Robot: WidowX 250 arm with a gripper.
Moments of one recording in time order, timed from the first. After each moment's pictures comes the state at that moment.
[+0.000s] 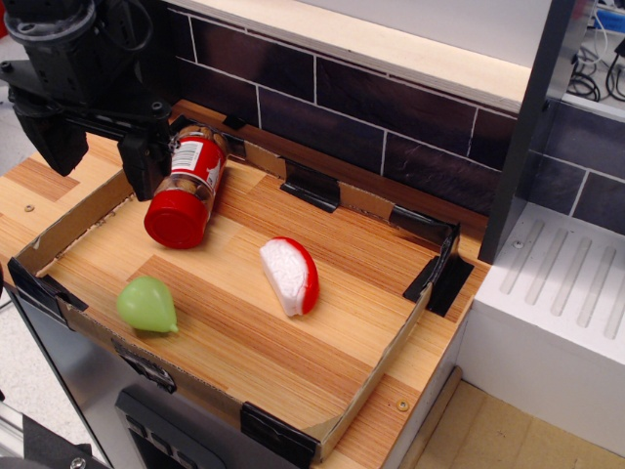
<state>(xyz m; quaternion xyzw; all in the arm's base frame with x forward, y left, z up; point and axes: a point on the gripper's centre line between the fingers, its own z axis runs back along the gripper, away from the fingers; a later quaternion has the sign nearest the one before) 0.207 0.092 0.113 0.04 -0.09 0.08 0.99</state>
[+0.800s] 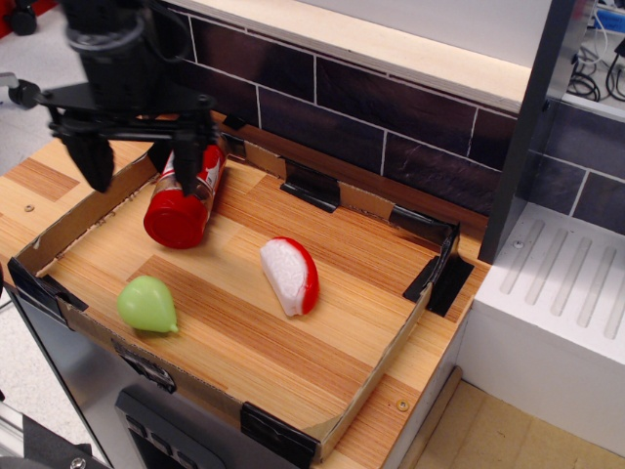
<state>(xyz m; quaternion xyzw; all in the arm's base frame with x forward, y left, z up) 0.237 0.090 0.082 0.02 -0.05 0.23 0.97</state>
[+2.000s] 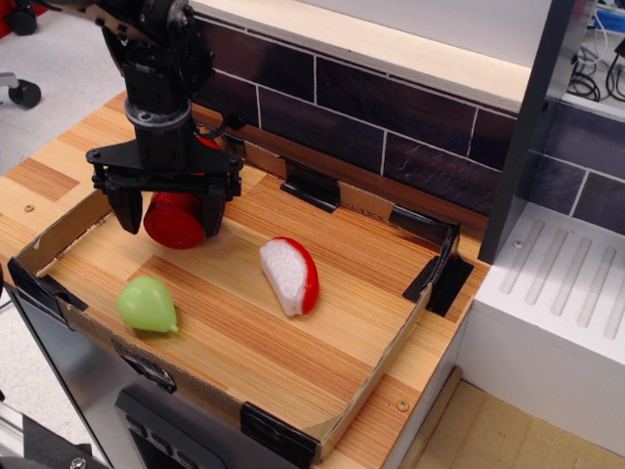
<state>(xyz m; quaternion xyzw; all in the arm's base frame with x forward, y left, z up) 0.255 0.098 0.022 0.07 -0.05 0.26 0.96</state>
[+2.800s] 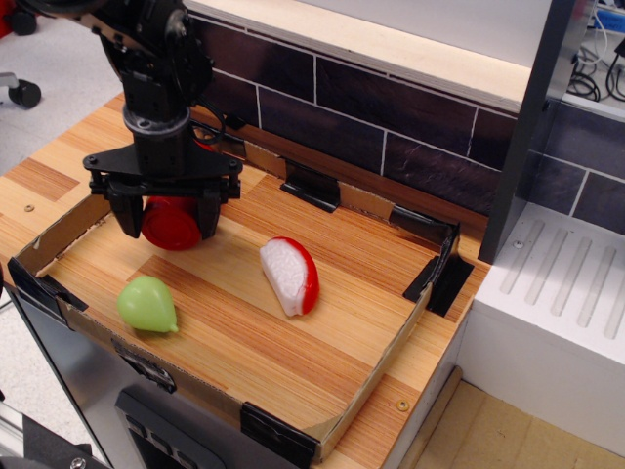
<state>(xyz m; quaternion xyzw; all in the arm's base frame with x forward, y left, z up) 0.251 0.099 0.030 0.07 -0.07 0.28 0.96</state>
